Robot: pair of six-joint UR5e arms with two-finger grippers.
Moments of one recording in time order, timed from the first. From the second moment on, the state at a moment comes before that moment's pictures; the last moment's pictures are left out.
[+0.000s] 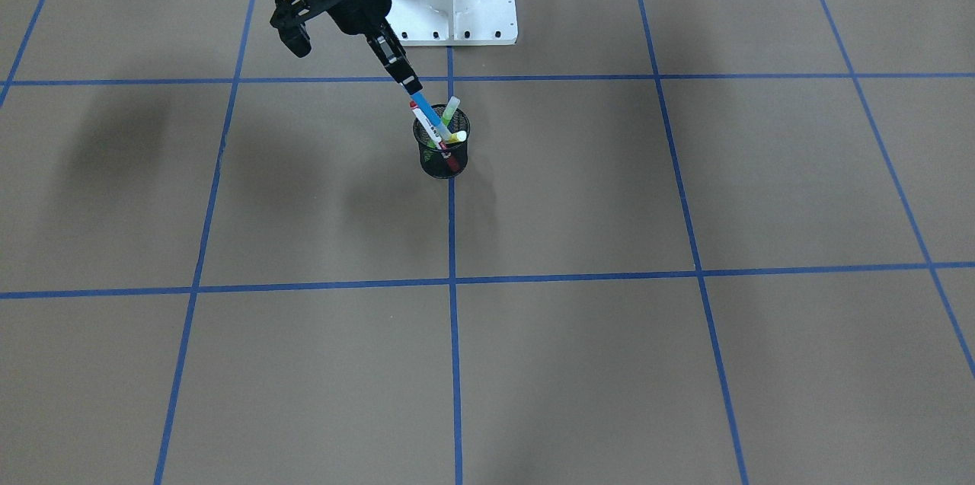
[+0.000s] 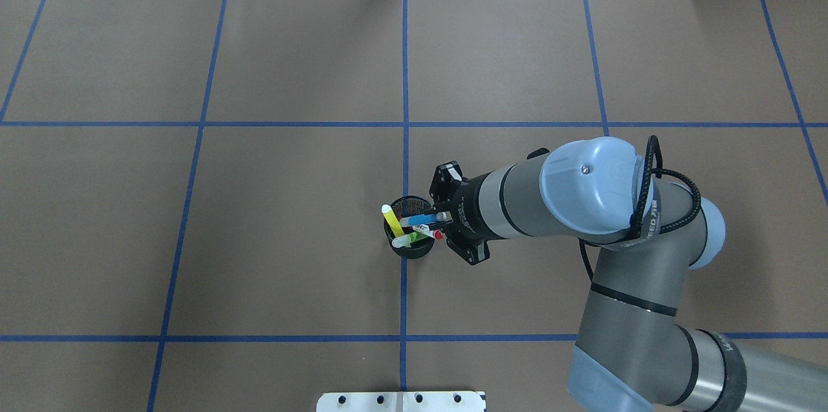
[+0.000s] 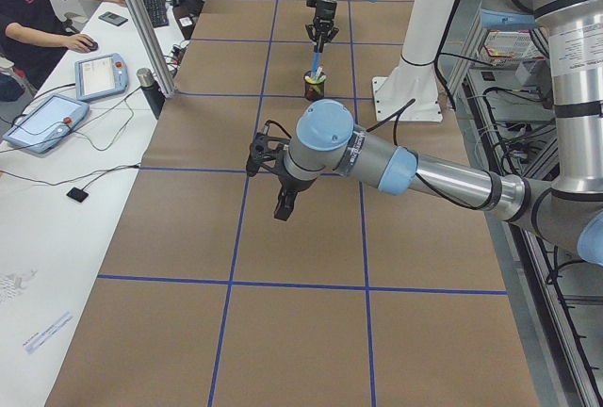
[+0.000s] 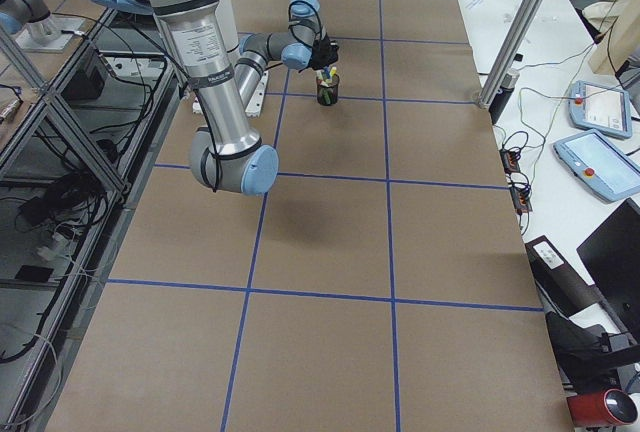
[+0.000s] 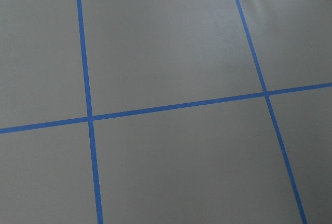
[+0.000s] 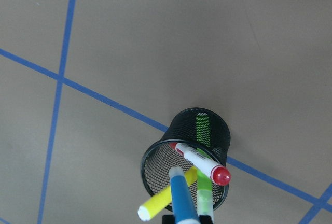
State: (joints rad) left arm -1.66 -1.34 -2.05 -1.72 -2.54 -0.11; right arm 0.49 -1.09 2.05 -1.36 1.85 2.55
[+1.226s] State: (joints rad) left arm -1.65 -1.35 -2.05 -1.72 -2.54 -0.14; right arm 0.70 -1.06 2.17 -1.42 1.80 2.18
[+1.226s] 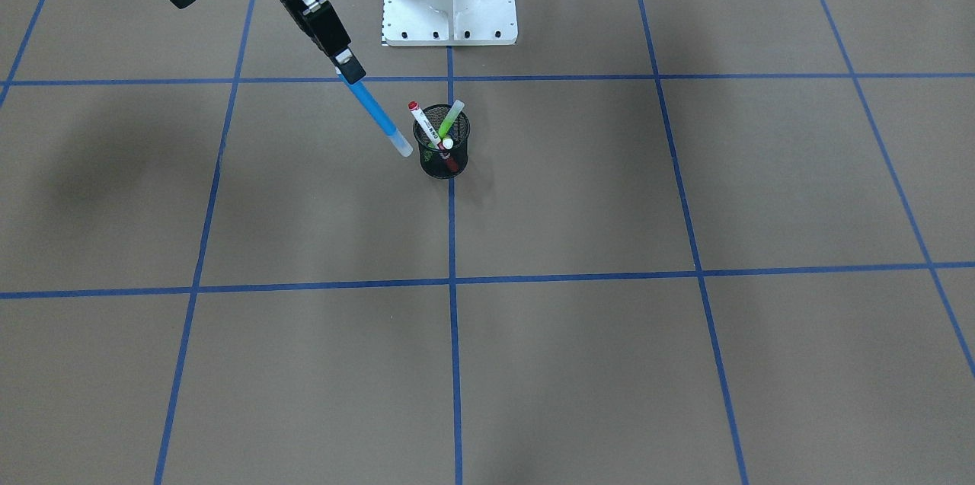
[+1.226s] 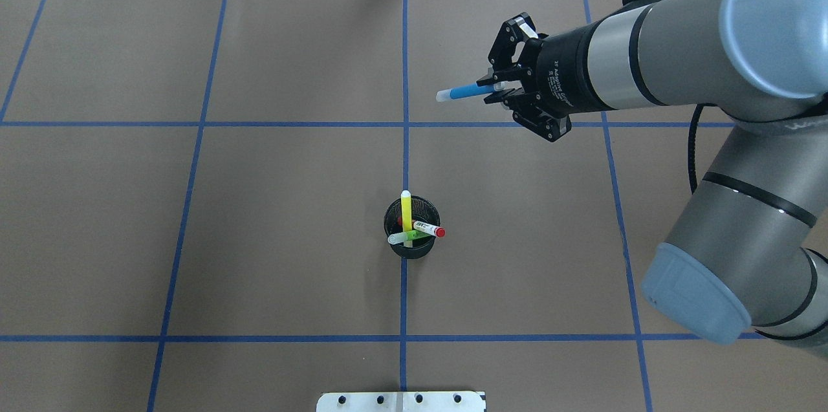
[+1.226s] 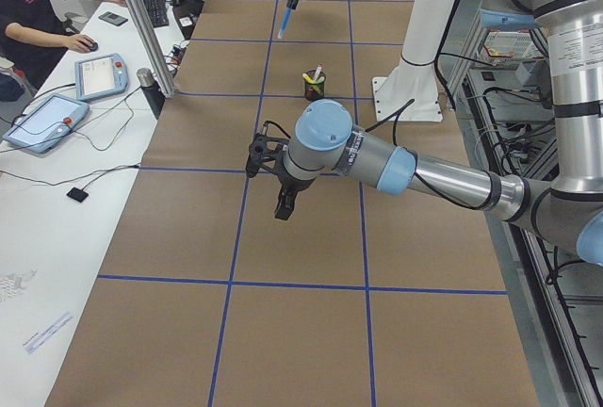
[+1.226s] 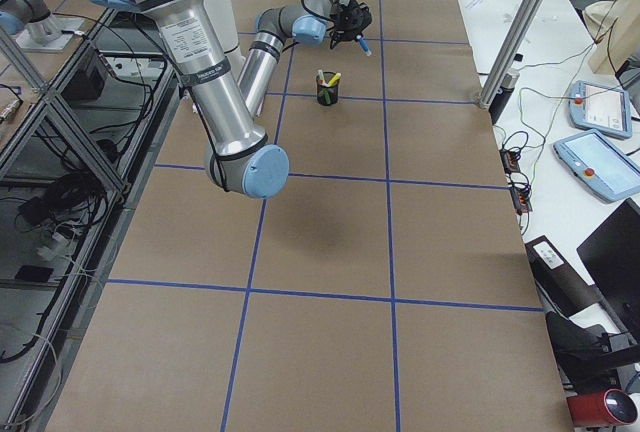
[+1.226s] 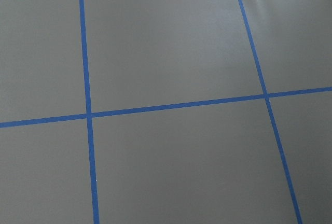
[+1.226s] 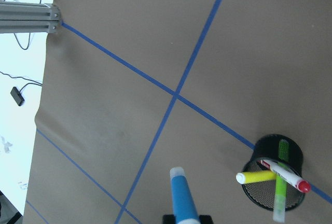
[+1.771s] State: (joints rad) left arm -1.64 -1.35 -2.05 -1.72 -2.55 -0.14; right arm 0.69 -1.06 2.05 -1.43 1.59 1.76
